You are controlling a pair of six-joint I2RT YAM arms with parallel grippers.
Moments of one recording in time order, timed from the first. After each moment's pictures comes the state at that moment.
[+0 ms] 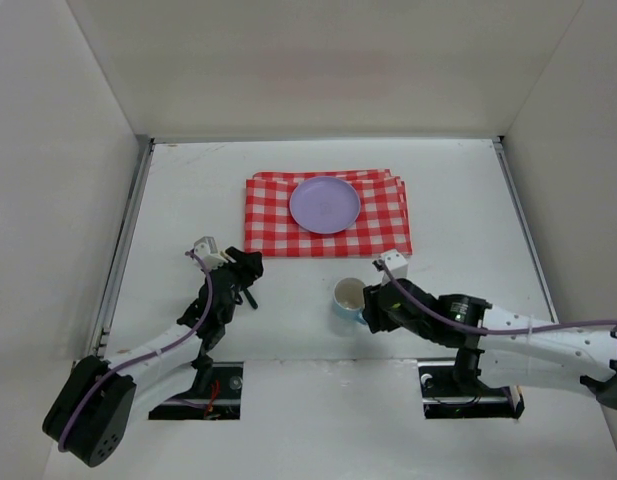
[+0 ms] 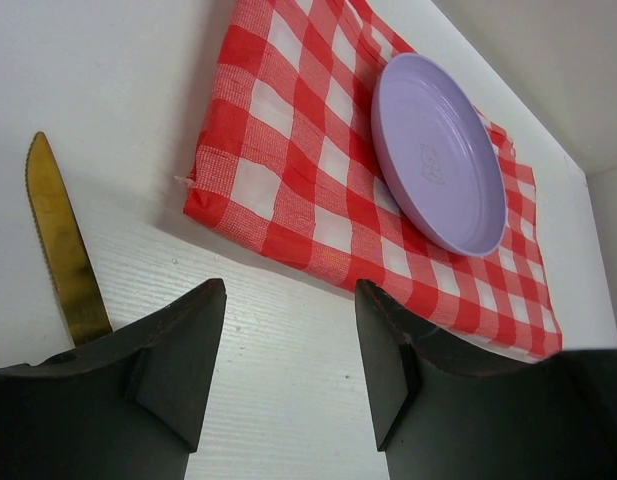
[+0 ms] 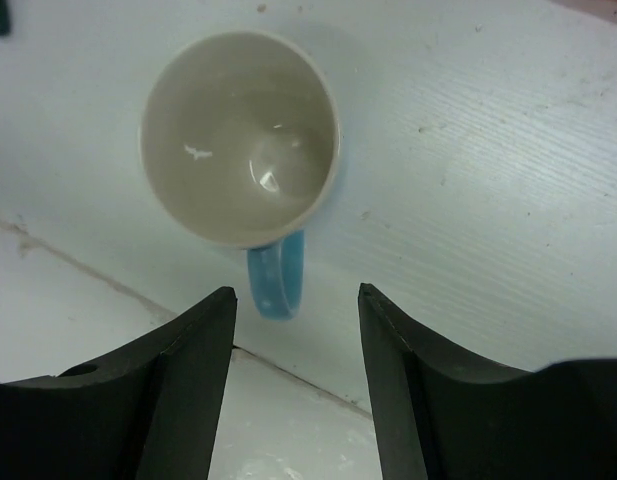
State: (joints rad) left arm -0.53 0.90 0.10 0.52 -0.42 -0.83; right arm 1.17 0.87 0.66 -0.60 0.41 0.66
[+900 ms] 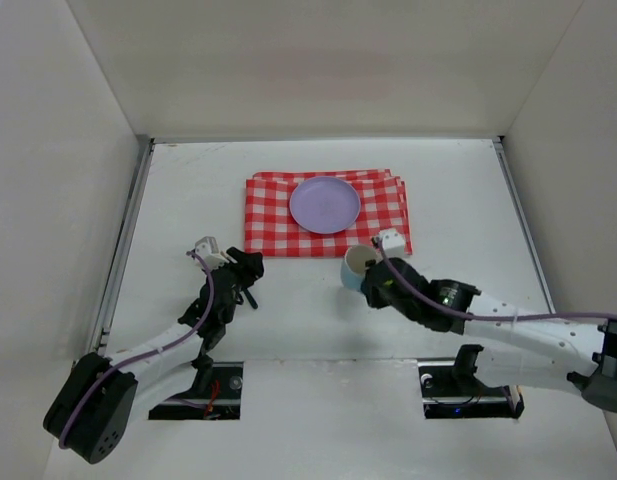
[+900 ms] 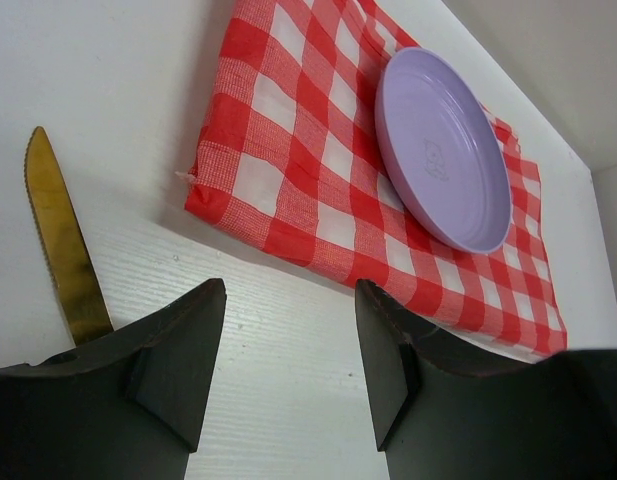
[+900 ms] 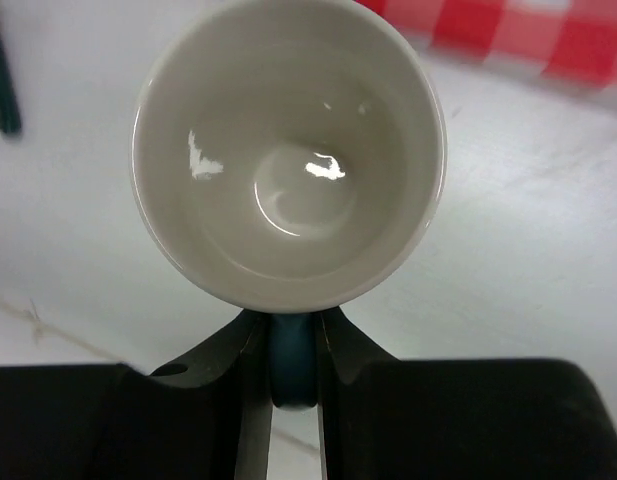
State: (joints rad) left arm -0.53 0.92 0.10 0.53 -0.42 -0.83; right arm 1.10 1.02 0.72 -0.48 0.45 0.62
